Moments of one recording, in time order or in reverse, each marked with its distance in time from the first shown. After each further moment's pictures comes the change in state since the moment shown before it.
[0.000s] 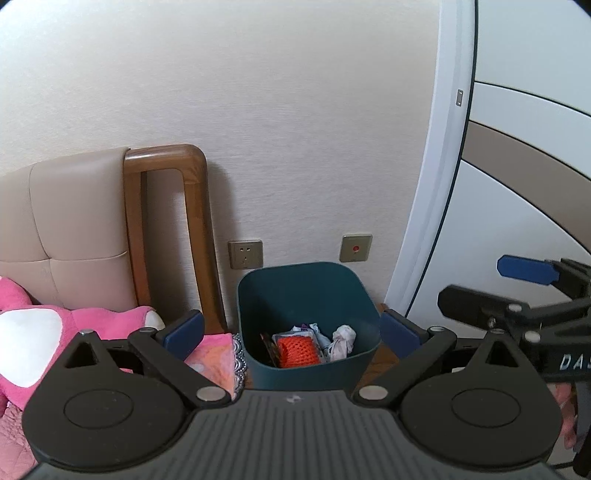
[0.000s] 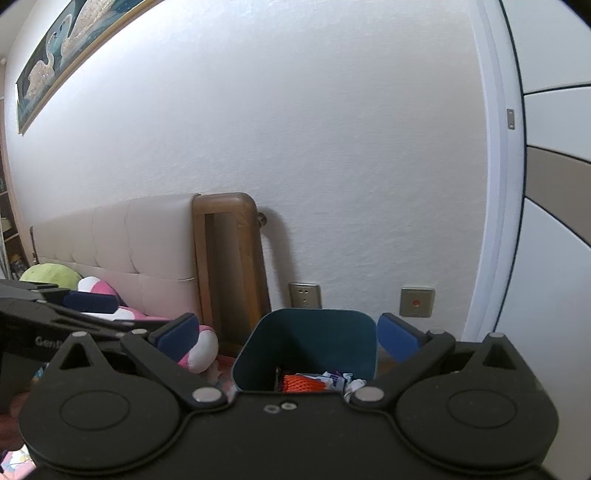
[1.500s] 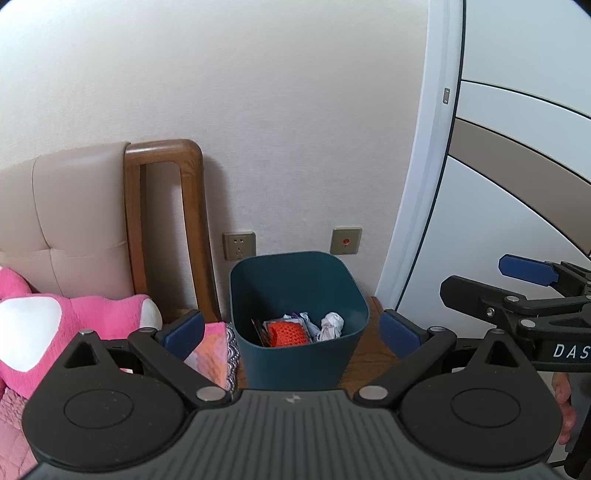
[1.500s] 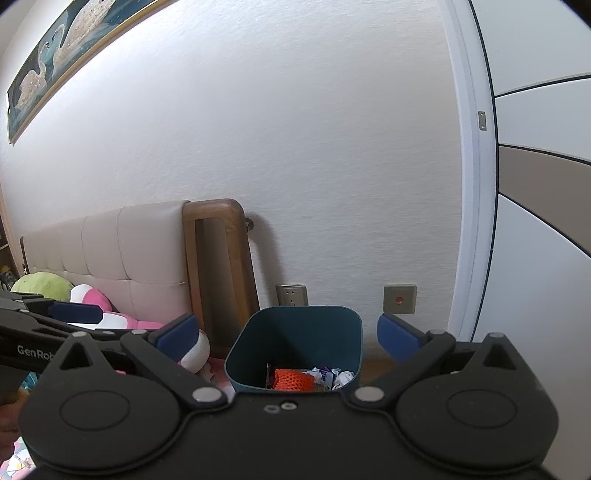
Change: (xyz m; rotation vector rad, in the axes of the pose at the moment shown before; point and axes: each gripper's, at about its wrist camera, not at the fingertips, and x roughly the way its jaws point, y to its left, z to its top) left arm -0.026 -0.009 -0.017 -0.010 0.007 -0.021; right arm -0.033 0.000 -0.013 0.026 -0.030 -0.038
